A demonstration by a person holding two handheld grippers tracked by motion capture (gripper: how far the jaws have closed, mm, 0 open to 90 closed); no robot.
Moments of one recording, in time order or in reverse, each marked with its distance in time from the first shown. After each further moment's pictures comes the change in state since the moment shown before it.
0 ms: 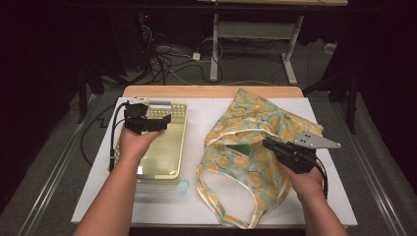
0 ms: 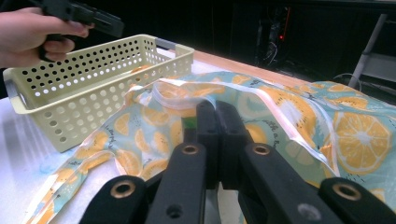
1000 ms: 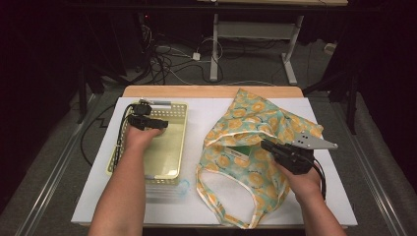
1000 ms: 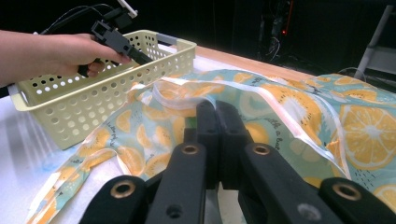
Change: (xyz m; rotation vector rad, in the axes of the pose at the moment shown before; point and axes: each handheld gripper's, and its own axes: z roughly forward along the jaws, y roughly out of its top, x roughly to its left) left arm 0.048 -0.019 0.080 0.315 0.078 -0.114; right arm 0.001 -0.005 0.004 0.017 0.007 0.015
